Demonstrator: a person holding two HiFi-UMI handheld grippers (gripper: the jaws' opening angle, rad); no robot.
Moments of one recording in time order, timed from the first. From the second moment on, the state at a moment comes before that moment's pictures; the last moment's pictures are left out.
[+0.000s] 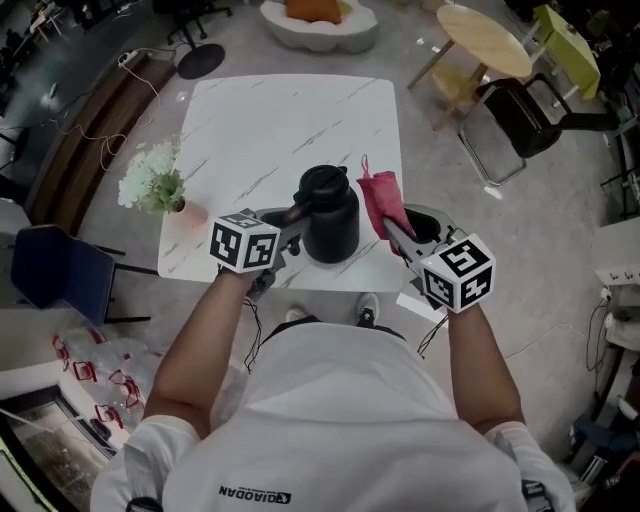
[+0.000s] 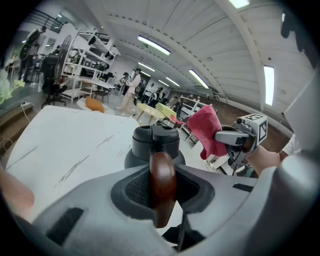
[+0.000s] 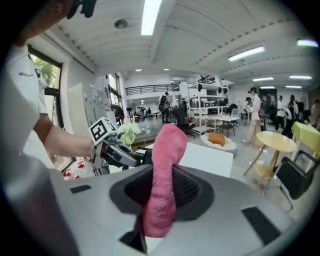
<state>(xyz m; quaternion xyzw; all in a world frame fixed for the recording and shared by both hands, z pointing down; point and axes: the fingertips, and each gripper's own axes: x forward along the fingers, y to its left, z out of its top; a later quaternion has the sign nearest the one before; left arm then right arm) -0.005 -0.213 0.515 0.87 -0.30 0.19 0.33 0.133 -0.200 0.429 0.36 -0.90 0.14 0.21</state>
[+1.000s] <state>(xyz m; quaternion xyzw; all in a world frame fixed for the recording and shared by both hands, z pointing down) -0.093 -0.244 0.533 0.84 -0.30 0.16 0.43 -0.070 -0.204 0.504 0.06 -0.77 -0.47 0.43</state>
